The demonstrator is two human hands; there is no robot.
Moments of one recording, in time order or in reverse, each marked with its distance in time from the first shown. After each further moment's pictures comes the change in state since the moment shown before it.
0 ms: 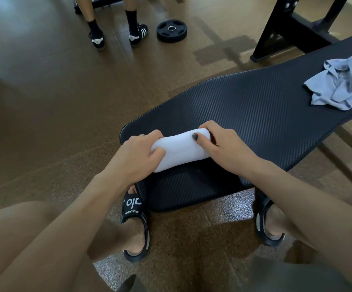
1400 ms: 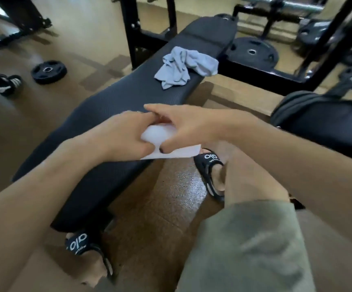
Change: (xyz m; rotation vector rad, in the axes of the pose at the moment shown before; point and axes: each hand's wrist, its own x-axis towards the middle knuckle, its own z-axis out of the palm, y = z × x) left_hand -0.004 0.259 0.009 0.346 -0.468 0.667; right_hand -0.201 -0.036 -0.156 -0.137 -0.044 0.232
